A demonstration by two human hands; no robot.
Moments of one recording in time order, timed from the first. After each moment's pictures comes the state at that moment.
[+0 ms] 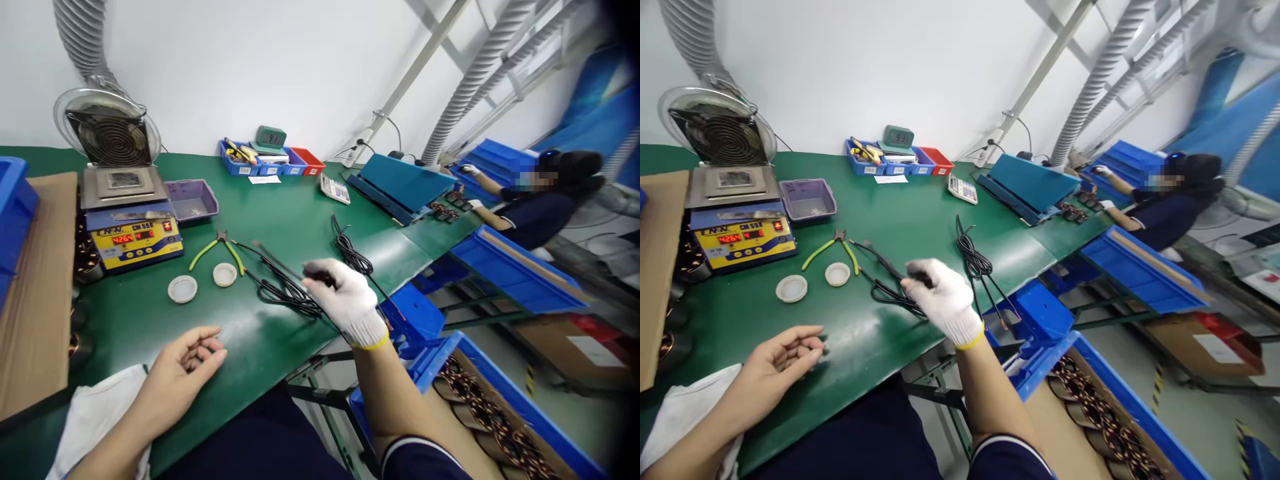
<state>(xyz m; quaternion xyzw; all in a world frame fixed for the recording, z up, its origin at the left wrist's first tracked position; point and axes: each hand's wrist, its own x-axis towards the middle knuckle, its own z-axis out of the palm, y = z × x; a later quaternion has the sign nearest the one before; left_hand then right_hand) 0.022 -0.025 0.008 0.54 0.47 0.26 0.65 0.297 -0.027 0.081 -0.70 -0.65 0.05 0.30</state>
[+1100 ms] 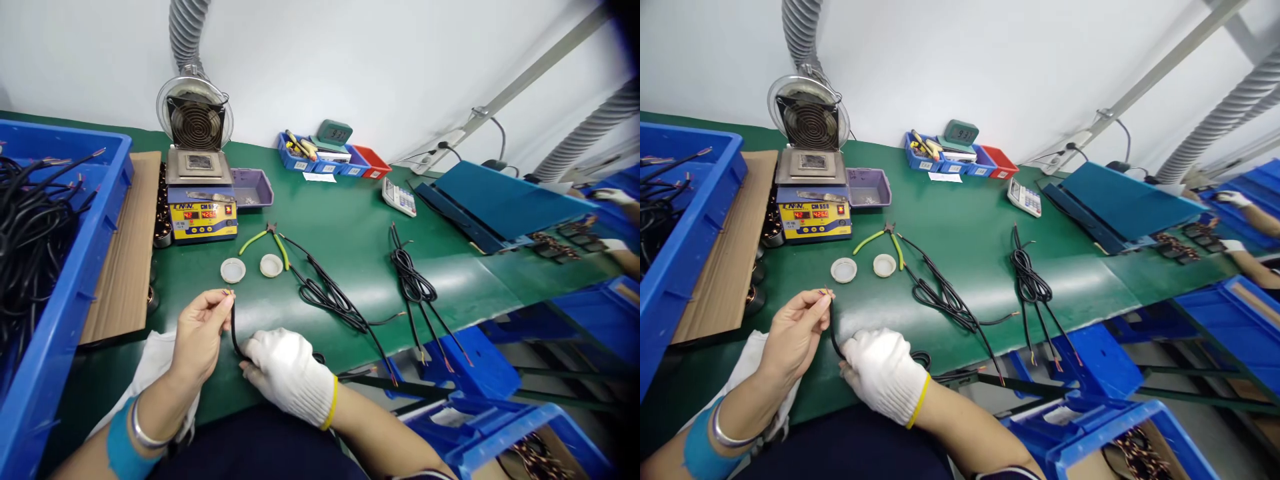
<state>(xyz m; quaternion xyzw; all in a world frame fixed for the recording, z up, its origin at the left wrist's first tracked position) 0.021 -0.019 0.012 0.25 0.46 0.59 0.61 0.163 -0.056 0.035 -0.48 -0.87 0.10 -0.06</state>
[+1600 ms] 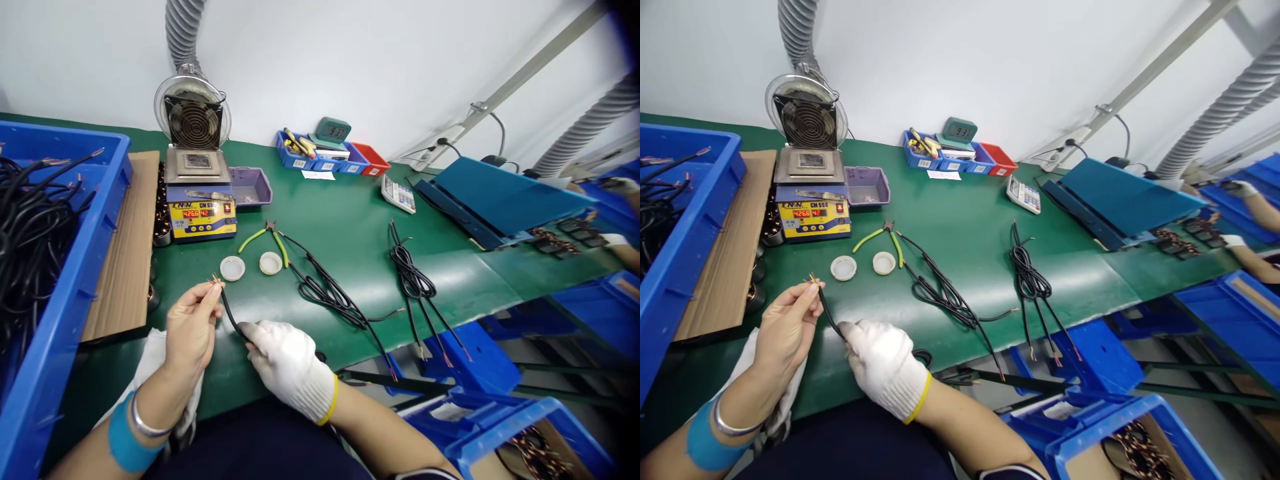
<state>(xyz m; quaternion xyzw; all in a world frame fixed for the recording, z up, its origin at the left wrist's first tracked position) 0.020 -0.010 0.013 0.17 0.46 0.65 0.58 0.162 -0.060 0.026 -0.53 -0.84 0.13 0.03</state>
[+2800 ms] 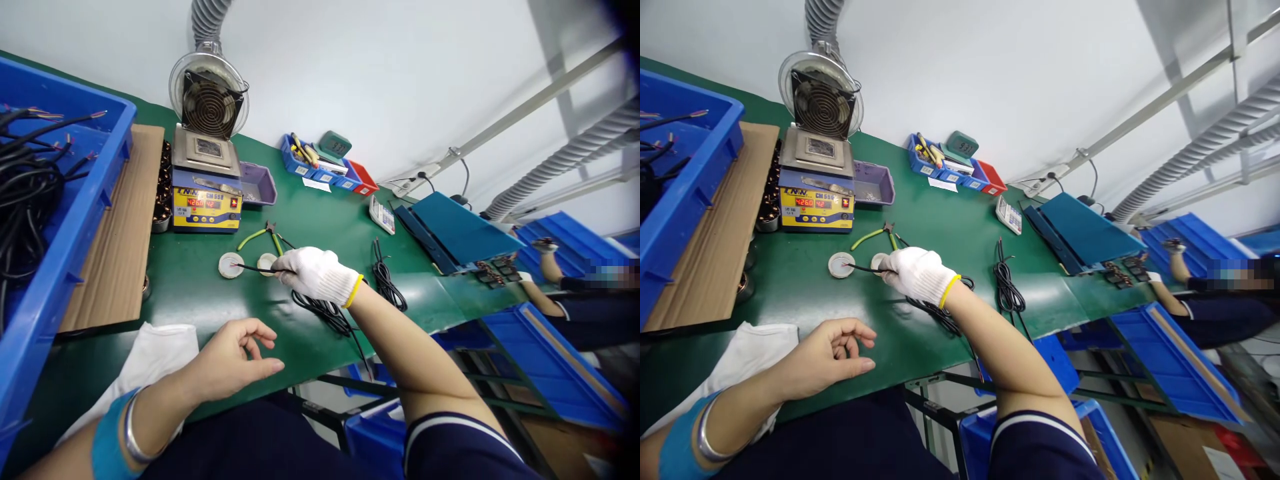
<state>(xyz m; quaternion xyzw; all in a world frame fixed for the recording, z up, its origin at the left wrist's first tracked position) 0.024 -0.039 0.003 0.49 0.38 0.25 0.74 0.194 0.062 0.095 -0.50 -0.84 0.04 -0.21</state>
